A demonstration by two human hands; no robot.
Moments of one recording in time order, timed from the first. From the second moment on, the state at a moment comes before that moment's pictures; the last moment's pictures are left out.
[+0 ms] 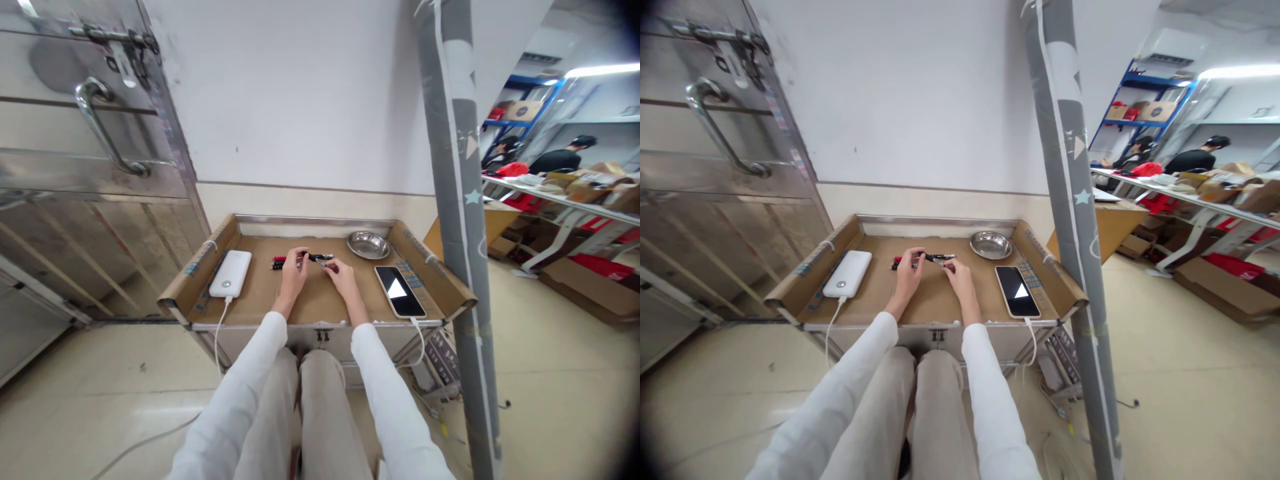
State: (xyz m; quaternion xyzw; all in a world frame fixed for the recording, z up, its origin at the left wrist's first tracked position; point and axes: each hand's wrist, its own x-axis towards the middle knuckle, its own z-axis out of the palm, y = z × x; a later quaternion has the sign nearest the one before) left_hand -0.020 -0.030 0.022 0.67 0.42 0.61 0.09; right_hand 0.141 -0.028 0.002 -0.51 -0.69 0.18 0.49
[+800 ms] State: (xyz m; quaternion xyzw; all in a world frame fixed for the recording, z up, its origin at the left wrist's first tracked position) left_hand -0.021 -0.027 0.017 0.65 0.42 0.63 0.11; right_hand 0.142 -0.029 0.002 -0.49 -0.68 0.21 0.51
